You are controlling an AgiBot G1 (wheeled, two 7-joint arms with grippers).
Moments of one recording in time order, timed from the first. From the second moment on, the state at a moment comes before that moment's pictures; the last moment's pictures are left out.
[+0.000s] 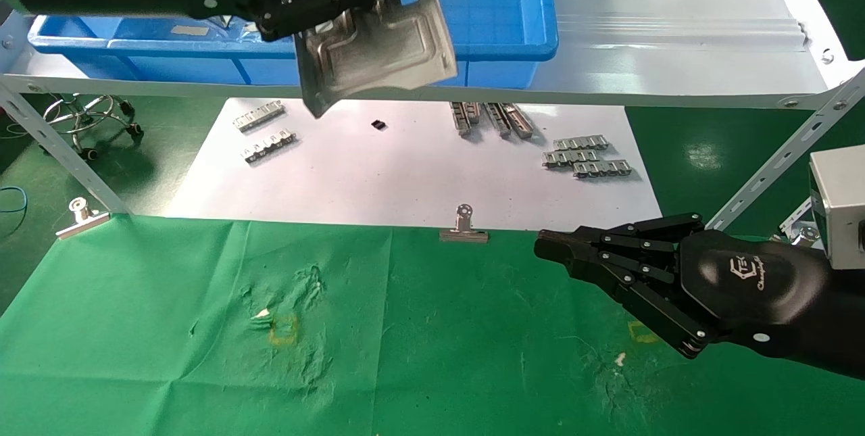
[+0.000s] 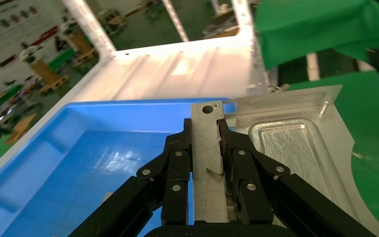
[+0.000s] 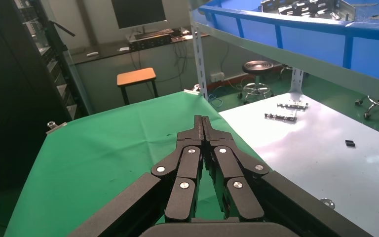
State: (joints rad) left arm -2.08 1.10 0.68 -0.23 1.09 1.54 0.29; right arm 1.03 -0.52 -0.40 1.17 -0.58 -1.36 0.09
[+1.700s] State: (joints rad) left arm -1.58 0.80 1.04 -0.72 1.07 1.24 0.50; right arm 1.03 -0.52 -0.40 1.17 -0.58 -1.36 0.09
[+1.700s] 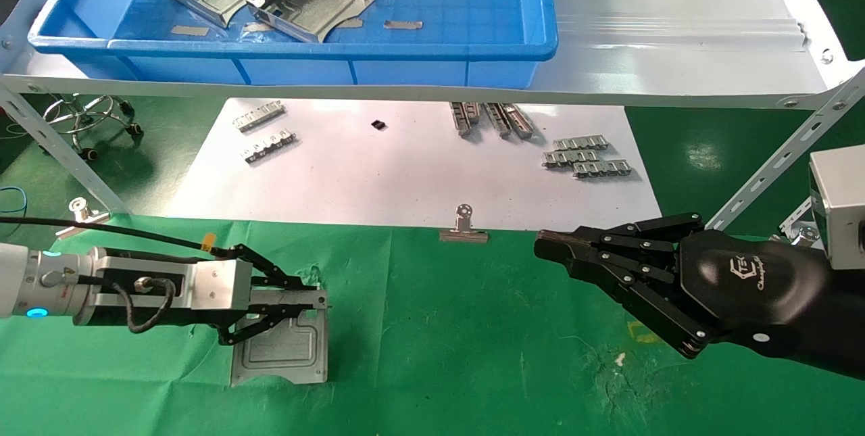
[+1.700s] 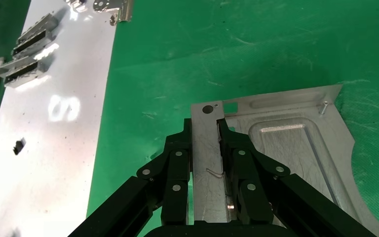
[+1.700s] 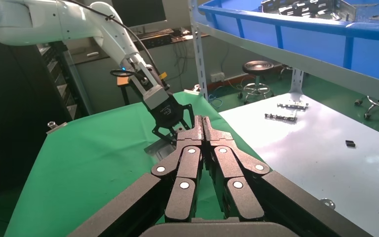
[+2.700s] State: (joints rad) left arm -1.58 0.69 1.00 -0.85 1.01 1.32 0.35; right arm 1.03 -0.52 -0.40 1.17 -0.58 -1.36 0.09
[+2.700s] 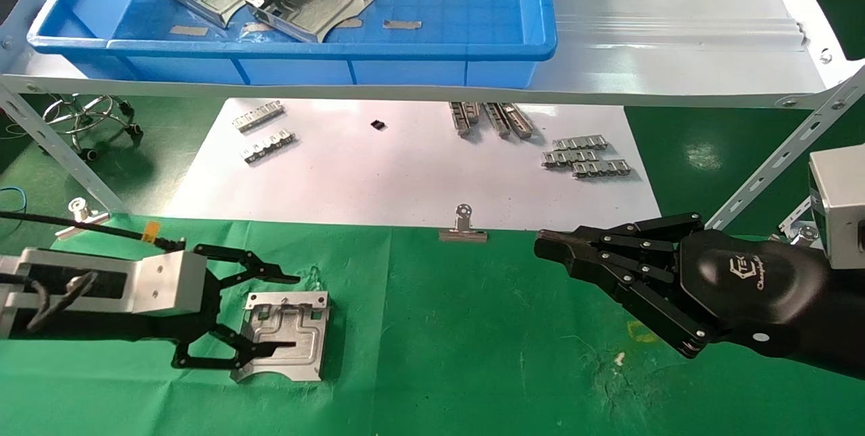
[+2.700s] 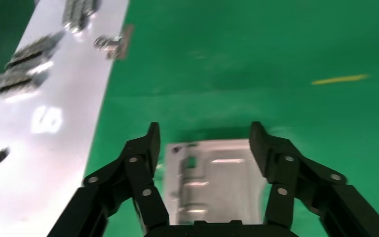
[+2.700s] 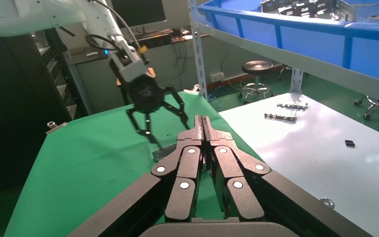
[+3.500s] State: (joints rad) left arm -1.38 0.66 0.72 -1.03 0.89 1.39 0.12; right arm 1.03 -0.52 -0.40 1.17 -0.58 -1.36 0.09
